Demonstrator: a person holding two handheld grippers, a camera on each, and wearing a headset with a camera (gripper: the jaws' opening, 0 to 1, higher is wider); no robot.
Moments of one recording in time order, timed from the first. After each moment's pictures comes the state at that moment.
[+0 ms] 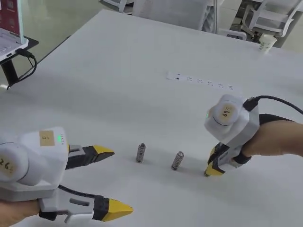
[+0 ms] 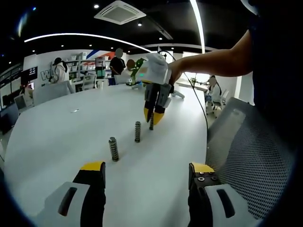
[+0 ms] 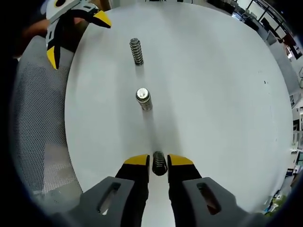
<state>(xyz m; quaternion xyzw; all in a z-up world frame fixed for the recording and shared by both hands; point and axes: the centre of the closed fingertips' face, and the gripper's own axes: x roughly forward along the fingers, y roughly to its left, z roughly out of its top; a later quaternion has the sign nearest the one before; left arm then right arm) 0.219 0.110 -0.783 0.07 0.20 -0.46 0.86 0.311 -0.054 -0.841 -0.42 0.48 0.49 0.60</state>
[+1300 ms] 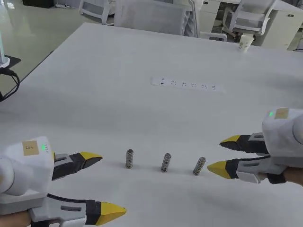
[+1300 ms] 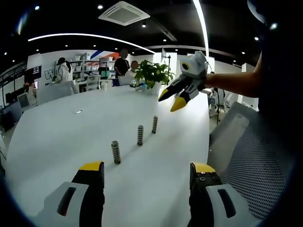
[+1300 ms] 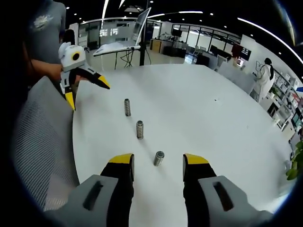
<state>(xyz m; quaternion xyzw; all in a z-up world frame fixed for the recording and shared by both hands) 0.218 0.111 -0.775 0.06 0.19 -0.45 0.87 0.288 -0.076 -0.759 -0.23 0.27 0.45 0.82</state>
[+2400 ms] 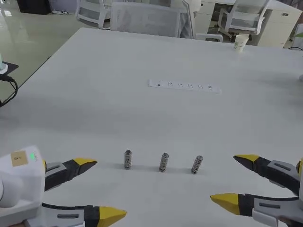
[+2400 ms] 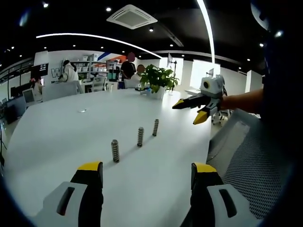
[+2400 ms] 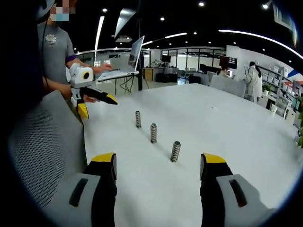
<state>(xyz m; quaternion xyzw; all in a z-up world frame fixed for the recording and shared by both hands) 0.215 0.112 -0.772 0.03 0.19 -0.42 0.89 0.251 -0.086 -0.766 -0.11 0.18 0.45 0.87</state>
